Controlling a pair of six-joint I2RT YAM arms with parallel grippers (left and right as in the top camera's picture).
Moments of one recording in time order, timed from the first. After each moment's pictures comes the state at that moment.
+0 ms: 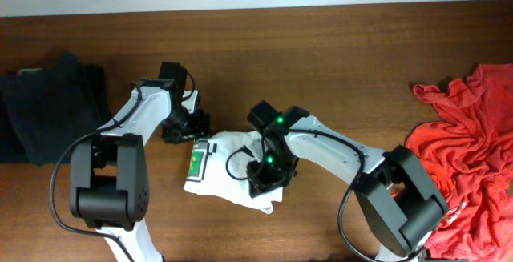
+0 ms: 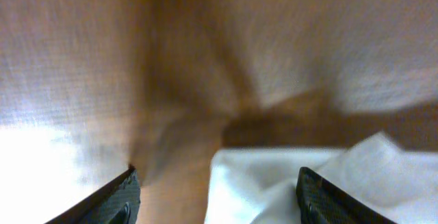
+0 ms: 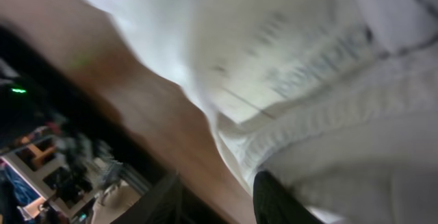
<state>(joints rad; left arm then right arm) -0.12 2.00 1.32 -0.91 0.19 -0.12 0.67 1.90 1.24 -0.98 -0.54 0.17</state>
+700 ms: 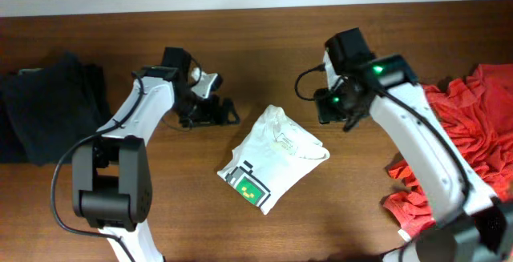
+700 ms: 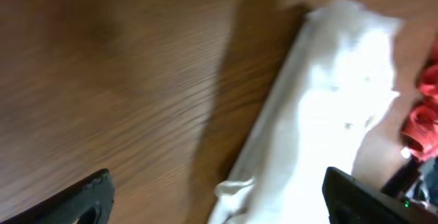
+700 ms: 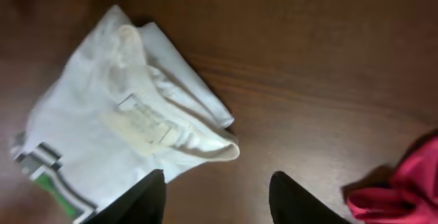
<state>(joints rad) -0.15 2.00 1.44 -0.90 0.56 0.04 0.30 1.65 1.55 -1.20 -0.02 0.17</state>
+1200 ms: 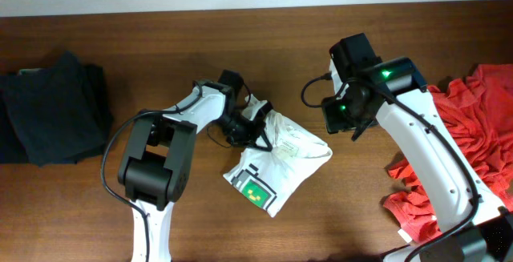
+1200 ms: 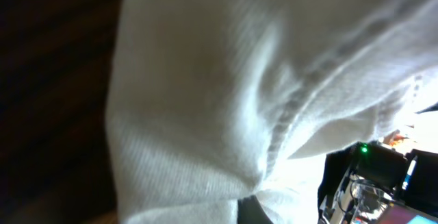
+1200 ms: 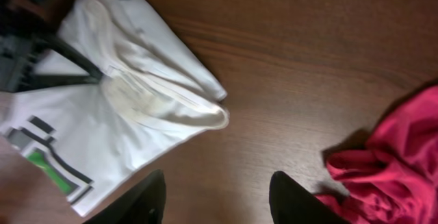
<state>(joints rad) -0.38 2.22 1.46 -0.85 0.79 0.07 0.30 1.60 1.55 -1.32 0.02 0.16</state>
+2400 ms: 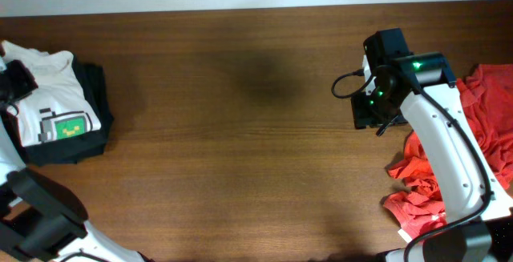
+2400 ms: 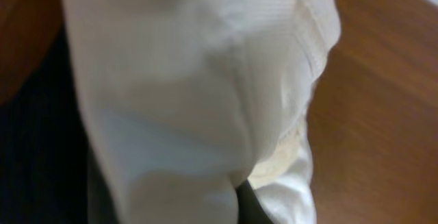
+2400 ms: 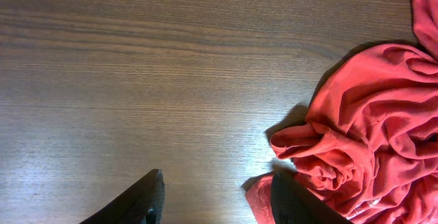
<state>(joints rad) 0.62 1.96 1.90 -0.96 0.17 0.06 0.14 1.60 1.55 -1.36 0.10 0.10</state>
